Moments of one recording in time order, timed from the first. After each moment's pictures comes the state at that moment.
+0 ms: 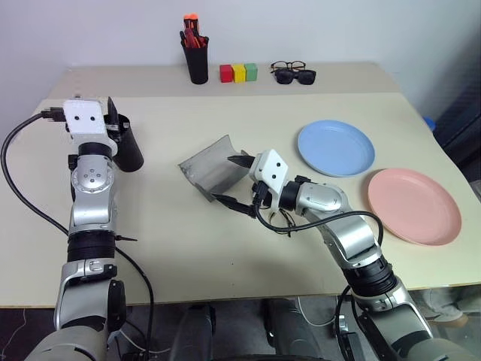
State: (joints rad) left arm -0.62 0.43 0.27 0.34 -0.03 -0.08 0.06; right arm -0.51 -0.30 0.29 -0.22 0.16 0.38 0.73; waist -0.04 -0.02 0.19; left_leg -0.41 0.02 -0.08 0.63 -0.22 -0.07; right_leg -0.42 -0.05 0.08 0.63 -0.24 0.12
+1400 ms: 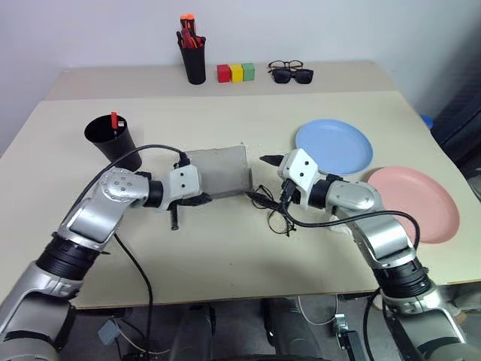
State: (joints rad) left arm -0.50 0.85 -0.31 -0.05 -0.15 0.24 -1.19; right arm -0.45 -0.57 0.19 -0.26 0.18 0.46 0.80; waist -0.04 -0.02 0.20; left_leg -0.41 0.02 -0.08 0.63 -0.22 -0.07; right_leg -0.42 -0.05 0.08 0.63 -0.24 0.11
